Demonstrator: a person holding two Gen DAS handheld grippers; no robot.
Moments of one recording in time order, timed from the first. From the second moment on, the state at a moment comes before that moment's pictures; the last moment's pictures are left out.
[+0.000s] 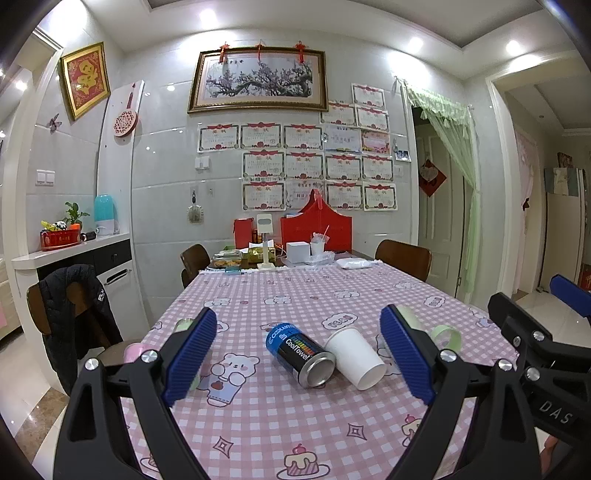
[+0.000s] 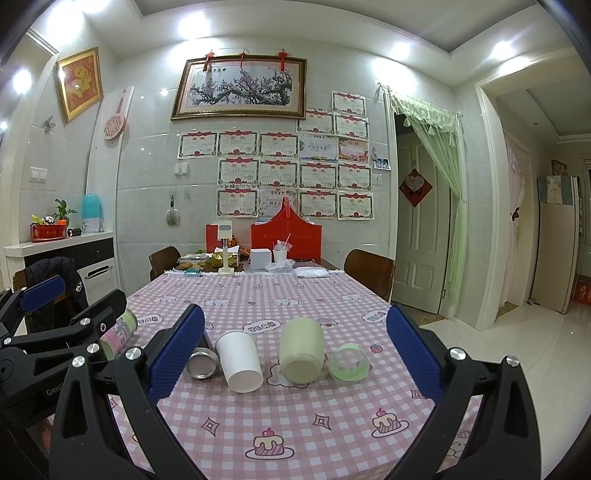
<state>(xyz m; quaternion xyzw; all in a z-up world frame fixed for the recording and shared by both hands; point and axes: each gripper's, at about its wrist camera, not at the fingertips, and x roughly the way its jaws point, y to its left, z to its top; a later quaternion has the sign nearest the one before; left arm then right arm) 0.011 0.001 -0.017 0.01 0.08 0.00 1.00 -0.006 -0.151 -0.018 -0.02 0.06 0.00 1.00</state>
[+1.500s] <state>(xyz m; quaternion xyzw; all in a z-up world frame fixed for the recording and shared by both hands) 0.225 0.016 -0.109 -0.09 0.37 0.02 0.92 0.153 -0.174 -0.079 0.04 0.24 0.02 0.97</state>
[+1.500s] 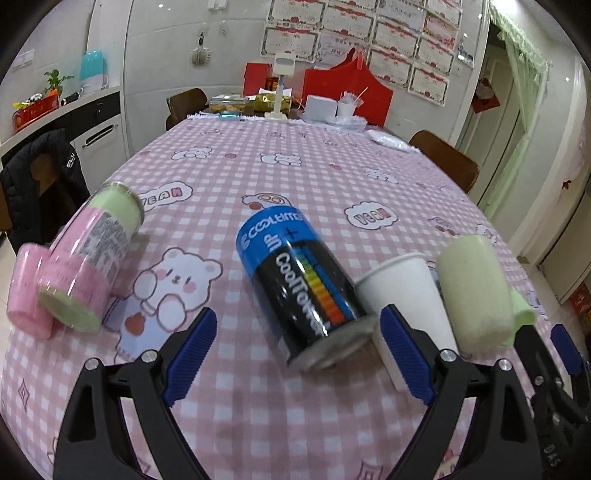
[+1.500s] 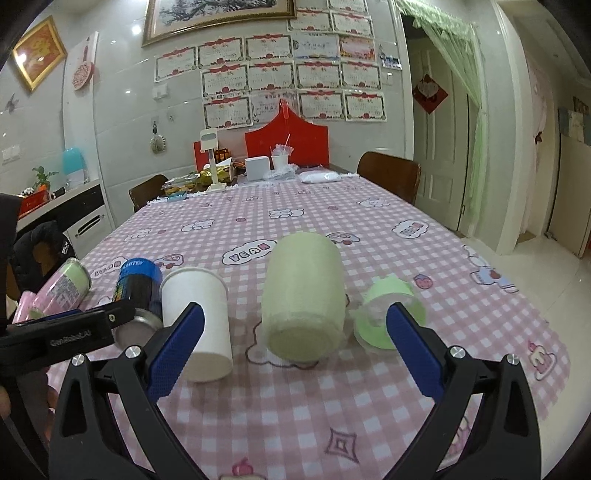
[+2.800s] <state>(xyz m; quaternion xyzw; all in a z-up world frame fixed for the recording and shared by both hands) 0.216 0.027 -0.131 -0.06 0.41 -0.05 0.91 0.172 -0.167 -0.084 0.05 0.29 0.04 0.96</state>
